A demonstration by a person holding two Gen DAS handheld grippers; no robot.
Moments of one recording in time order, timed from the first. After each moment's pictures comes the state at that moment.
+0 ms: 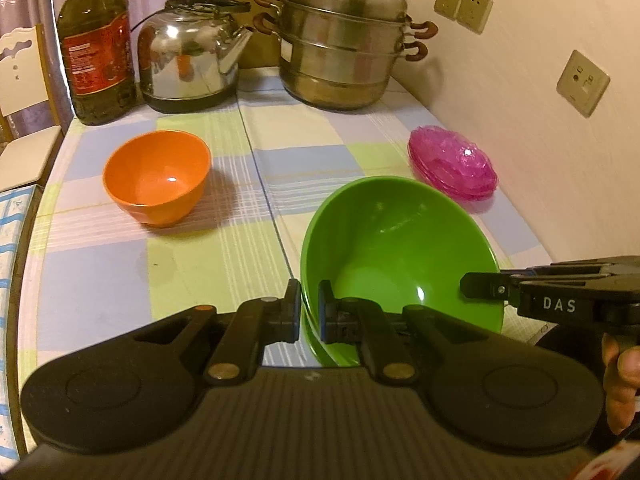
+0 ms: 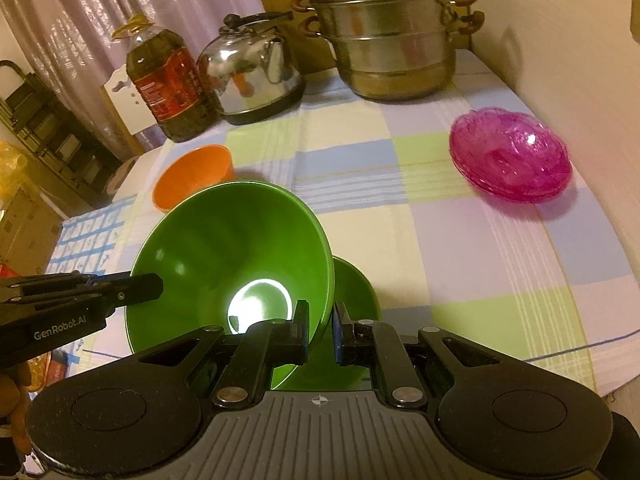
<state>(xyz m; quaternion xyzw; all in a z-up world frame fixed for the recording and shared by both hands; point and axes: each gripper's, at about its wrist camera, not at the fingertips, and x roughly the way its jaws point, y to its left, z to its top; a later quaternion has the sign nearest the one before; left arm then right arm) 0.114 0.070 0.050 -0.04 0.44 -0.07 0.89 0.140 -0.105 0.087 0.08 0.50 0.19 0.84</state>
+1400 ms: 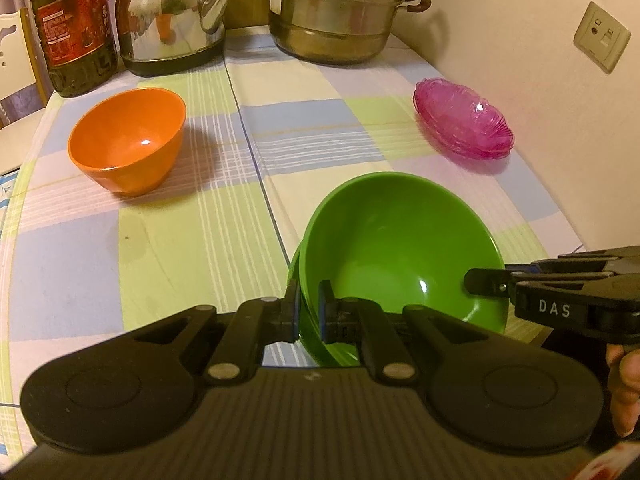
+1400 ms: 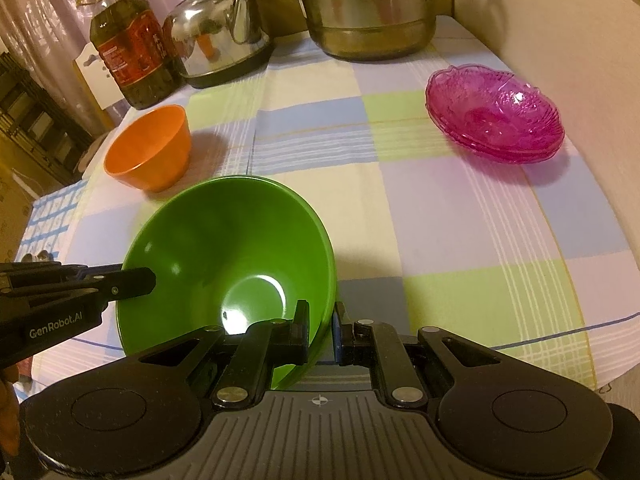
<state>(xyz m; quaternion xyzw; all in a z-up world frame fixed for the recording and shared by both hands) 0.138 0.052 -0.004 -0.02 0.48 -0.07 0.87 0.150 -0.110 0.037 0.05 0.53 0.16 0.83</state>
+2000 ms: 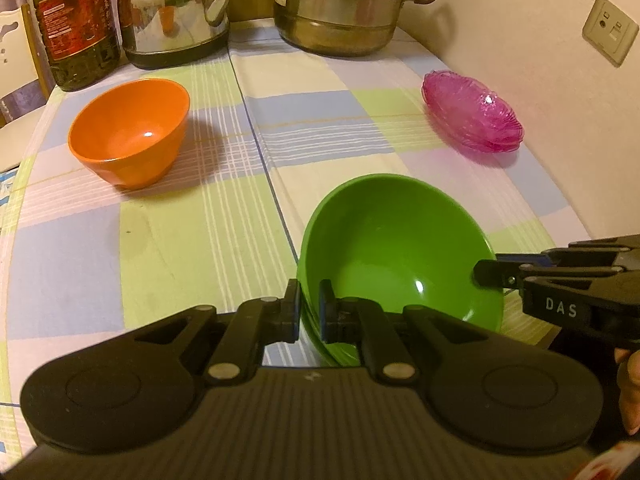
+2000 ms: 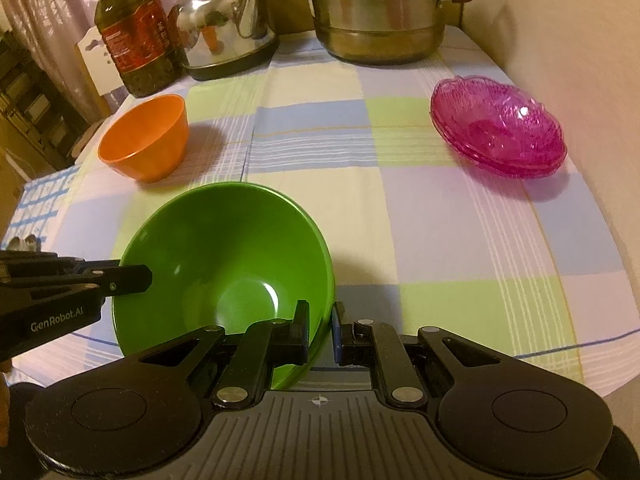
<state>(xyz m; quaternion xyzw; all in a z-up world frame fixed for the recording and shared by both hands) 0.140 0.053 -0.013 -0.02 0.48 -0.06 0.87 0.151 -0.099 0.033 0.01 0.53 0.16 0.84</state>
